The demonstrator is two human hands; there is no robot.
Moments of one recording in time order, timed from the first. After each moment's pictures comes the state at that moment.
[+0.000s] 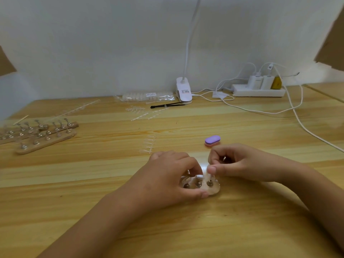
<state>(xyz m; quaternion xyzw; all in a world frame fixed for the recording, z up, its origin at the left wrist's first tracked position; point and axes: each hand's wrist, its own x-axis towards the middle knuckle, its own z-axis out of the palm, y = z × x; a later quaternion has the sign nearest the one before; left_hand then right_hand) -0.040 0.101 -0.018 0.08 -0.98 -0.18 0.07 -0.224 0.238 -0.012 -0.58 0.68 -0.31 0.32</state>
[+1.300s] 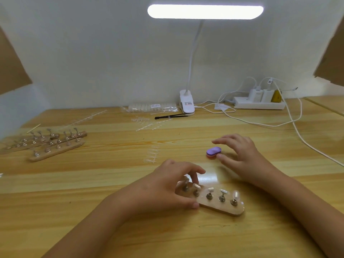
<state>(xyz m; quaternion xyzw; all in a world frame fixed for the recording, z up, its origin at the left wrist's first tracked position) -0.037 0.085 -0.016 0.06 -0.94 -0.34 0.00 -0.247 0.228 -0.032 -0.51 0.81 -0.30 0.00</state>
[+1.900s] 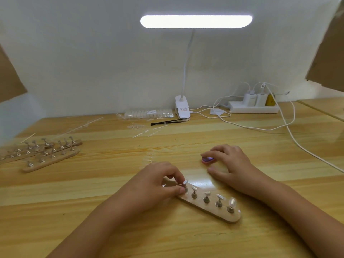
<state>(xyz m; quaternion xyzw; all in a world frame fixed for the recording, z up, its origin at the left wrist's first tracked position) -0.042 0.069 -0.022 0.13 -0.93 -0.33 0.10 -0.244 0.224 -0.036 -0.53 0.82 -0.21 0.01</state>
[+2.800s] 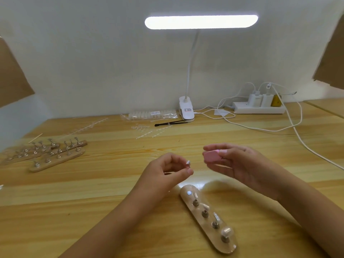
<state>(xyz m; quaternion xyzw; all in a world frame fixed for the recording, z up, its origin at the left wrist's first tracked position) -0.048 0.088 -0.018 0.21 -0.75 -0.59 0.22 -0.230 0.234 -0.002 -0.37 0.52 -0.62 0.45</state>
